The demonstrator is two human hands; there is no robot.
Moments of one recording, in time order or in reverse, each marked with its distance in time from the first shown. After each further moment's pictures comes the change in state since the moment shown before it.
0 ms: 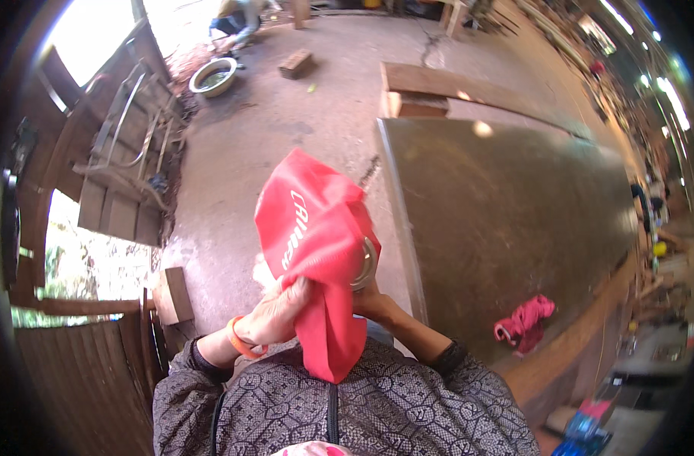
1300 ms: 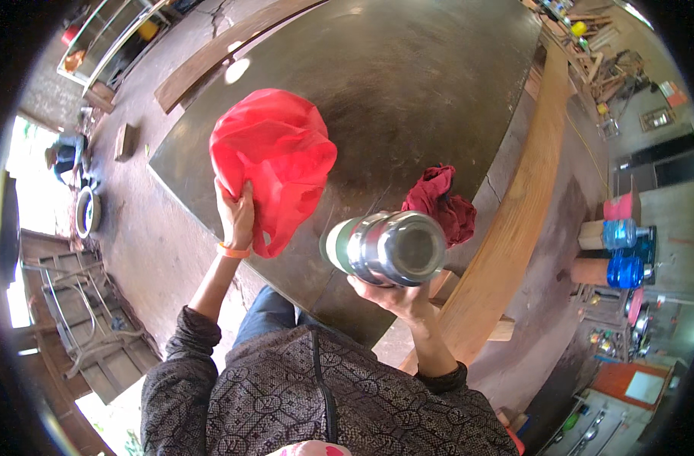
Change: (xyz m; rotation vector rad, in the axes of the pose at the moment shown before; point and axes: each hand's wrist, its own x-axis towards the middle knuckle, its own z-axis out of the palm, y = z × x) left_hand 0.458 -0.365 0.375 0.705 0.327 0.324; right_hand -0.452 0.131 -0.416 -1.367 0.819 0.201
